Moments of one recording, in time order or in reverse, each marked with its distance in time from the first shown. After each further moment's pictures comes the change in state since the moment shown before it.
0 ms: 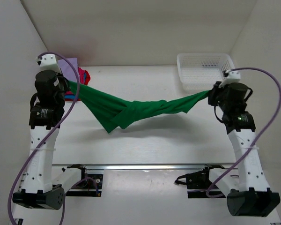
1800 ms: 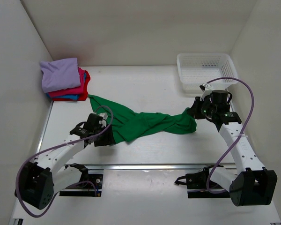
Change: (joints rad) left arm -0.354 0.005 -0.846 -0.004 0.529 -0.445; right arm 0.098 0.147 -0.190 -0.044 -0.322 -0.009
